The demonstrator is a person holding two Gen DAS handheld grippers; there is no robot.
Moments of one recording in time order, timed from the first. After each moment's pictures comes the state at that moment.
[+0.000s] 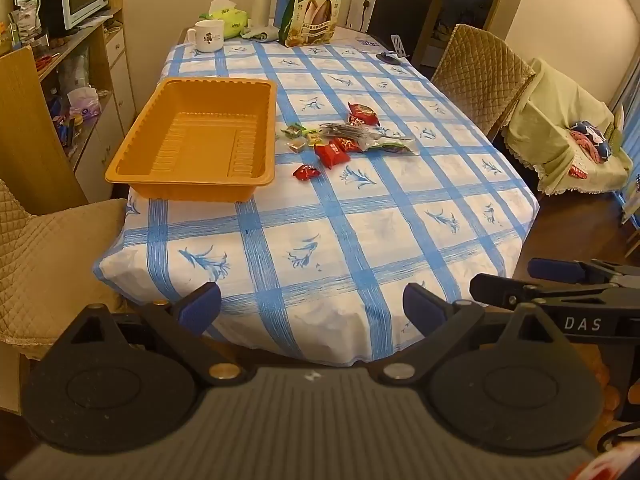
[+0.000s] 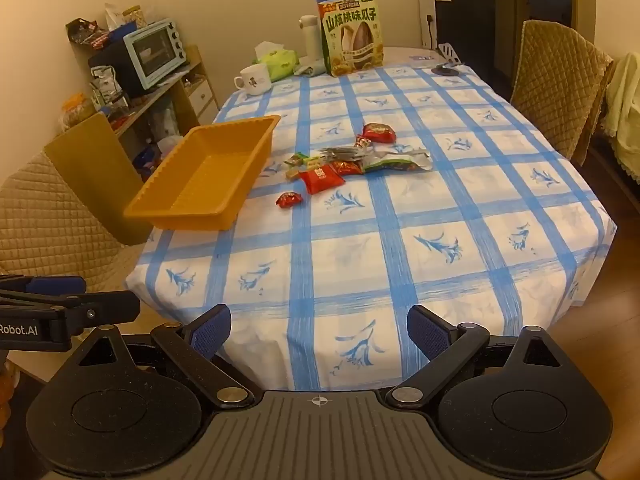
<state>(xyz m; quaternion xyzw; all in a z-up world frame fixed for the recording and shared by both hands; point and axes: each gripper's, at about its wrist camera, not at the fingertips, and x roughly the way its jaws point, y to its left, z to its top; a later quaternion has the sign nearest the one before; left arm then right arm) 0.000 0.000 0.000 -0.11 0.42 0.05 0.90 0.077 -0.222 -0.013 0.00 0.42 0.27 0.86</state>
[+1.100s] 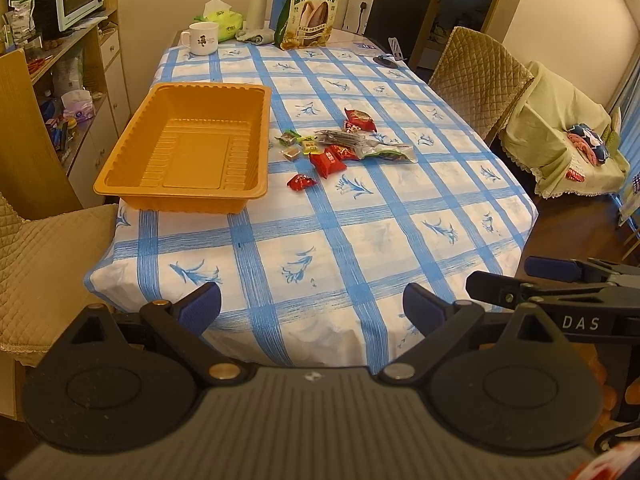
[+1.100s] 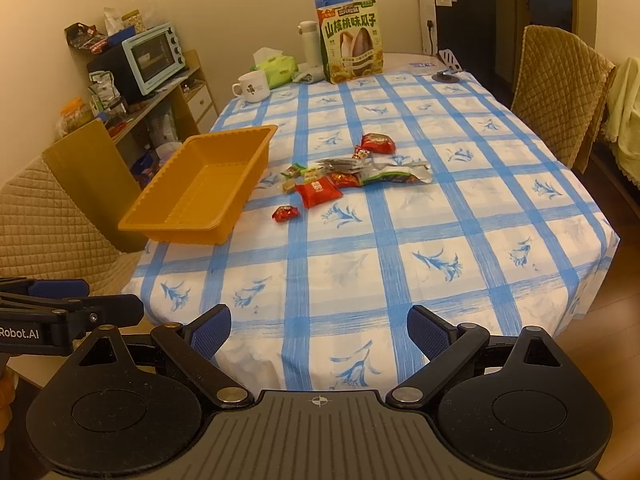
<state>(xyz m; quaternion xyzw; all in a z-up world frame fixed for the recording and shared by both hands) 0.015 -0.002 0.002 -0.11 0.42 0.04 0.90 0.094 -0.219 -0.012 0.01 0.42 0.27 0.87</state>
